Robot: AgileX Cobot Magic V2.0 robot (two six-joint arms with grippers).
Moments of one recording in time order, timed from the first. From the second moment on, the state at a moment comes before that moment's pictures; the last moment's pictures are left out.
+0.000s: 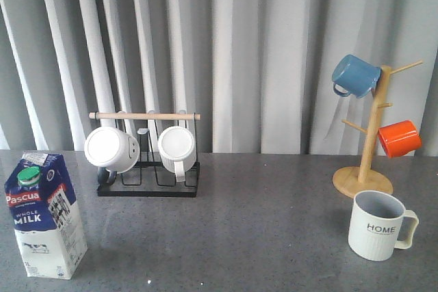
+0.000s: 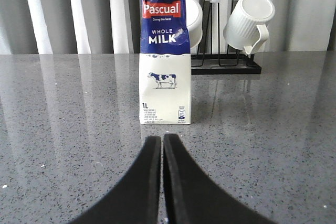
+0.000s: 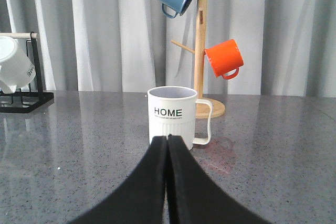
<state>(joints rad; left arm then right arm) 0.00 -0.01 0.02 -0.03 0.14 0.01 0.00 -0.01 0.03 -0.03 -0.01 0.06</state>
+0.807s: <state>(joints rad) 0.00 -0.01 0.02 -0.03 0.14 0.01 0.00 -0.01 0.03 -0.03 0.00 0.06</state>
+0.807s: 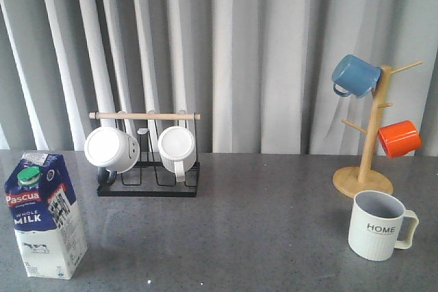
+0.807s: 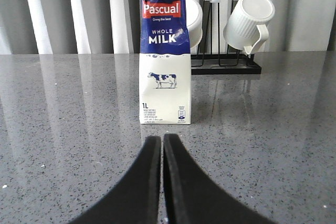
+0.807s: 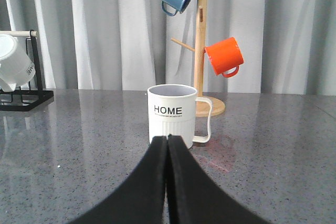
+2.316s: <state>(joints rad) 0.00 0.98 -0.69 -0.04 -0.13 -0.12 0.00 0.99 -0.80 0.17 0.13 -0.22</state>
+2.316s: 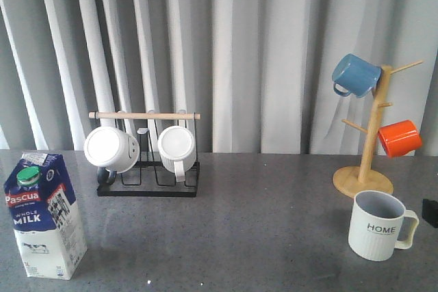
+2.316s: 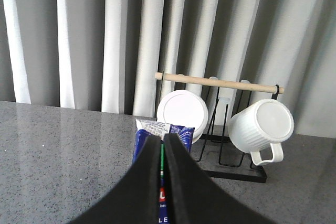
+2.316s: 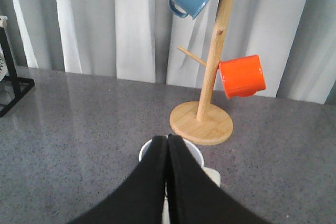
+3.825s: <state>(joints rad) 0.00 1.06 -0.87 -0.04 0.14 -0.11 0.00 1.11 -0.75 0.16 -0.06 -0.26</state>
